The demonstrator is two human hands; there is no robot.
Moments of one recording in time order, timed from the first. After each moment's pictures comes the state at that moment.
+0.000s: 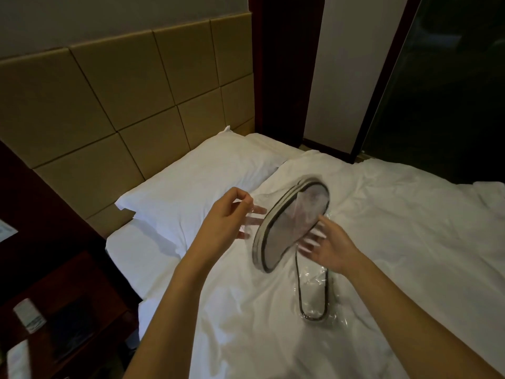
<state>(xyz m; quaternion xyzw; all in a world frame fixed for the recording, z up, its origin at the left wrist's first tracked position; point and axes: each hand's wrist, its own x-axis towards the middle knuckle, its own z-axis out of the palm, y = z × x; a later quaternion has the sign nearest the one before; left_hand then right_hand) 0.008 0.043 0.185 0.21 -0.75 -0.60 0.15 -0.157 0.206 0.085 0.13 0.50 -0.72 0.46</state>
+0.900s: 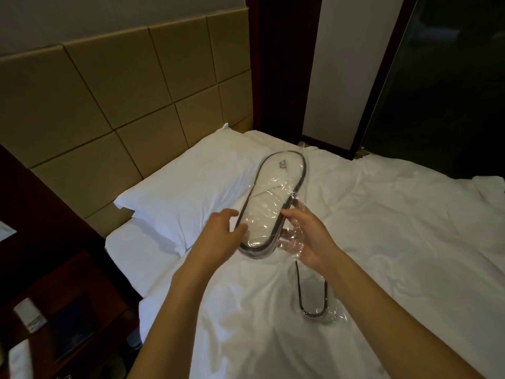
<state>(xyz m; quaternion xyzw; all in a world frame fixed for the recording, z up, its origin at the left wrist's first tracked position) 0.013 0.040 0.161 0.33 -0.85 -0.41 0.04 -0.114 0.172 0.123 -0.03 0.47 -0.76 0.45</state>
